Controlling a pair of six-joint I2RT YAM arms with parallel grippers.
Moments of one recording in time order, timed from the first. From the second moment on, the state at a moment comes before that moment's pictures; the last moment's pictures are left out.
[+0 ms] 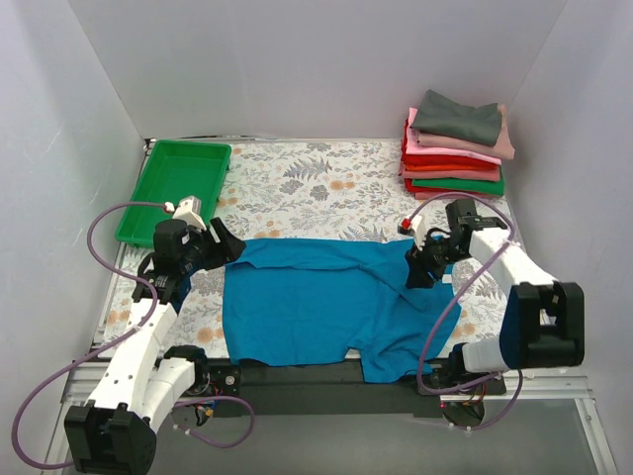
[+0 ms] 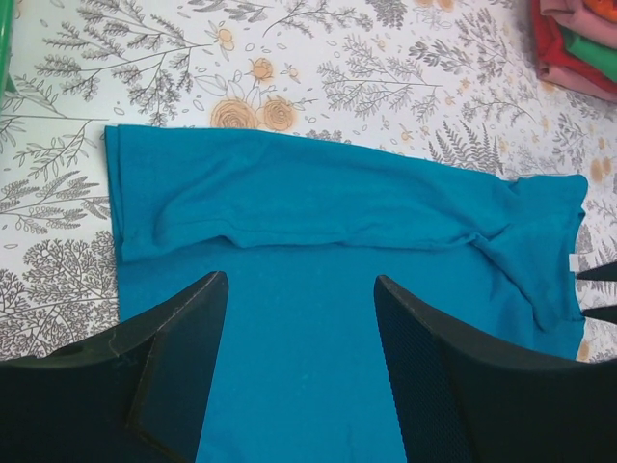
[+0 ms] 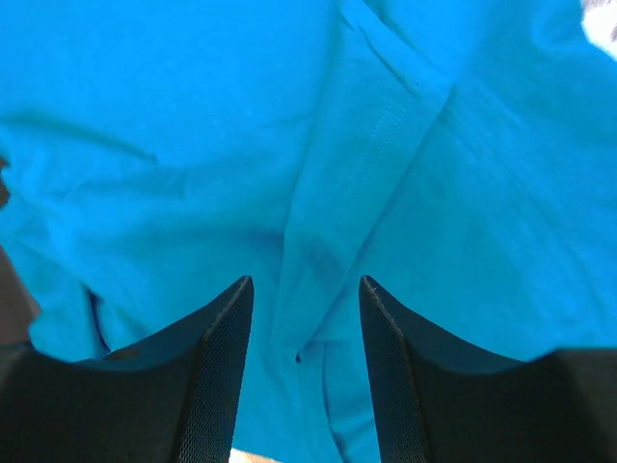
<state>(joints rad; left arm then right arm) -0.09 0.84 0.64 -0.34 0.25 -0.47 0.08 1.33 0.87 -0.89 -0.71 -0.90</state>
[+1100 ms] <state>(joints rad) -0.09 0.81 0.63 -0.32 0.29 -0.45 0.20 1.60 0.92 -0.75 -0.66 -0.63</state>
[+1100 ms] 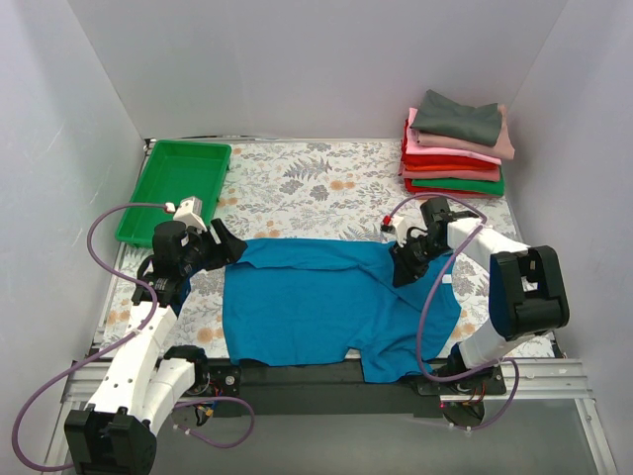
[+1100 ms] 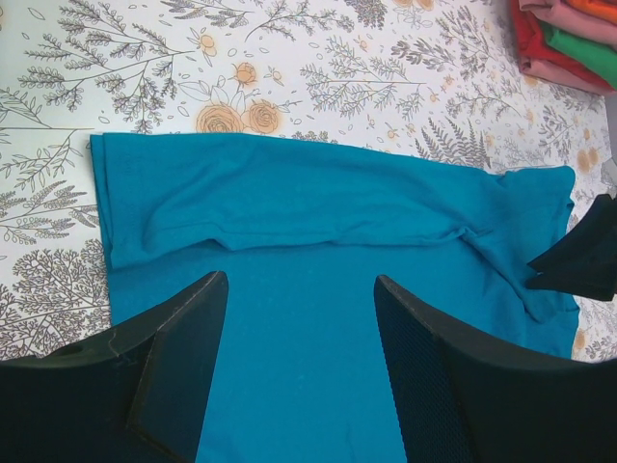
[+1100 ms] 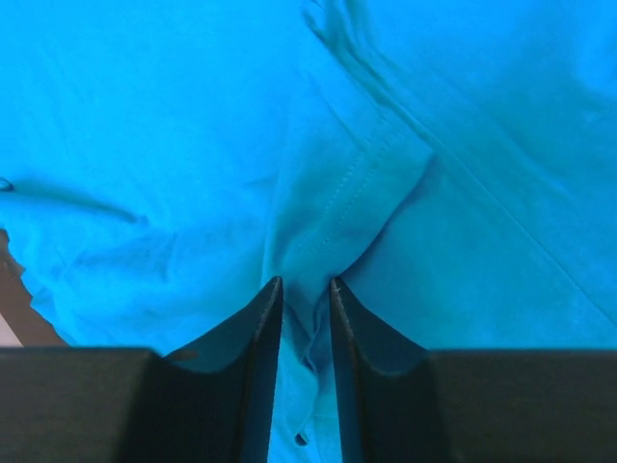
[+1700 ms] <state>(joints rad) -0.09 0.81 0.63 -0.32 0.29 -0.45 0.42 1.51 0.87 -0.81 -0.64 -0.69</state>
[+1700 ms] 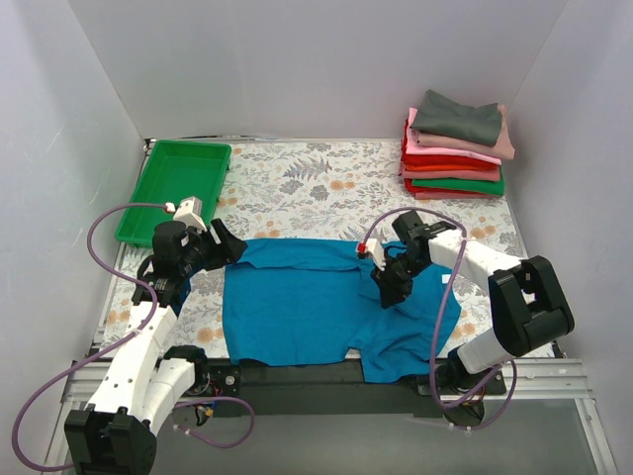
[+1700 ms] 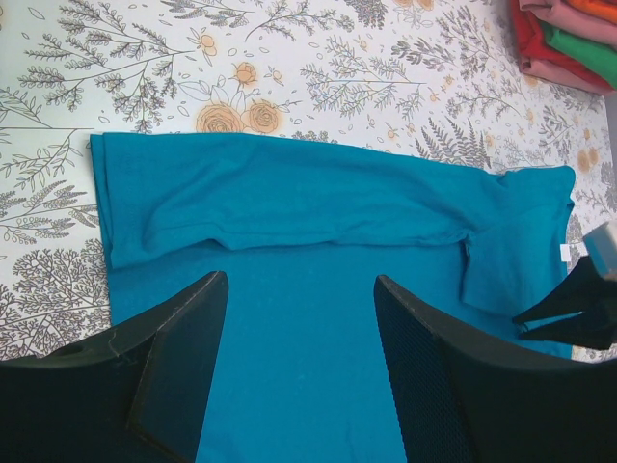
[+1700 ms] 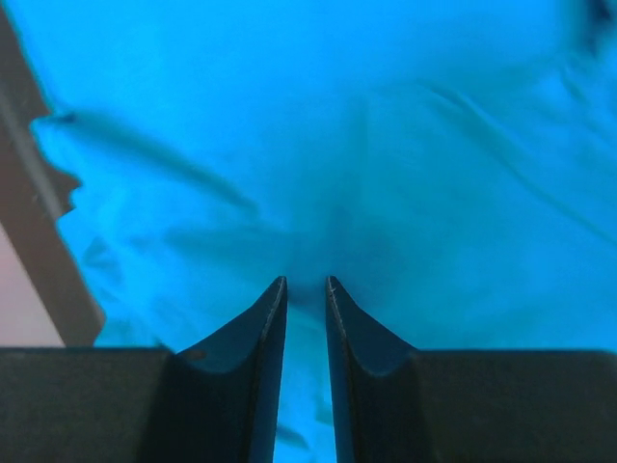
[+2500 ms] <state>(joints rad) -0.09 0.81 0.63 -0.32 0.29 -0.45 0.44 1.35 0.87 -0.93 -0.67 -0.81</state>
